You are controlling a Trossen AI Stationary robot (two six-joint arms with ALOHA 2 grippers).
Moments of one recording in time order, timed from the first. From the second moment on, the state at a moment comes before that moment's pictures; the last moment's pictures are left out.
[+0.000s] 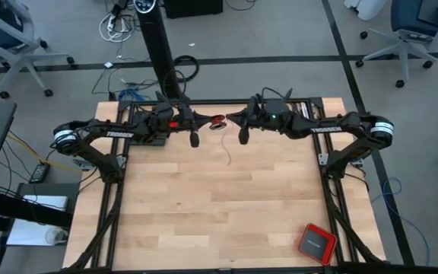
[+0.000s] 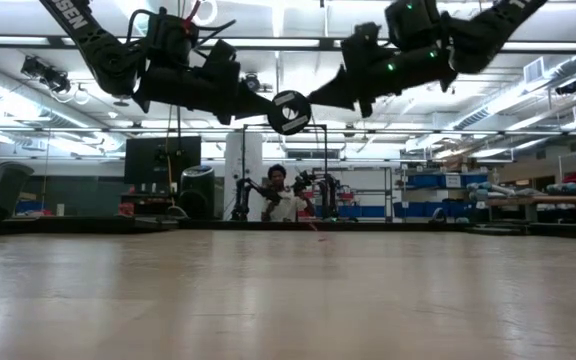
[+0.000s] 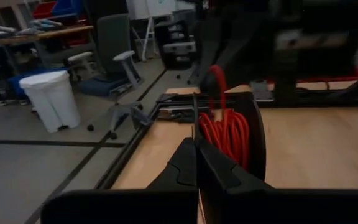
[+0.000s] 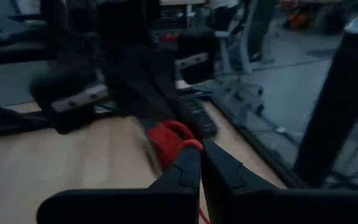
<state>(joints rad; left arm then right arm) 0.46 1.46 0.65 0.75 0.22 0.15 -0.37 1.47 0.79 0.55 -0.08 0.01</state>
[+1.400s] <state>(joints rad) 0.29 1.46 0.65 1.00 -0.23 0.25 -0.24 1.57 1.02 0.43 -0.07 -0.01</state>
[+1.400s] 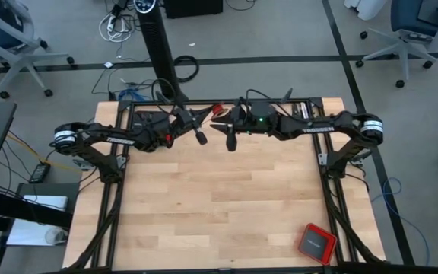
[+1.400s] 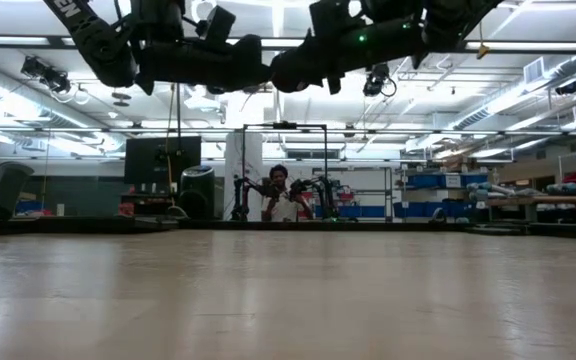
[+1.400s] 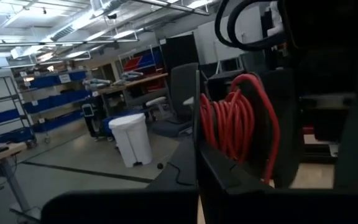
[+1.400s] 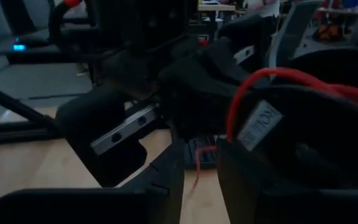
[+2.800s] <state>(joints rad) 0.29 1.46 0.64 1.12 -0.18 0.15 -0.20 1.59 1.00 0.32 -0.05 -0.25</state>
